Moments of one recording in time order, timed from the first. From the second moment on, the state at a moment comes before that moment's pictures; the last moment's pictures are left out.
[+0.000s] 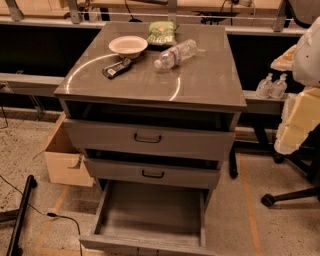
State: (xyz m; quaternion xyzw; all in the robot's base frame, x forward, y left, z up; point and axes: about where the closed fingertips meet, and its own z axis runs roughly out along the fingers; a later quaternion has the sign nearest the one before) arm 0.438 -0.217 0.976 -0.60 0.78 -0.03 0.16
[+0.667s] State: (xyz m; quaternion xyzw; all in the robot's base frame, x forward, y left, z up) arm 0.454 -0.209 0.982 -0.62 0.76 -0.08 0.17
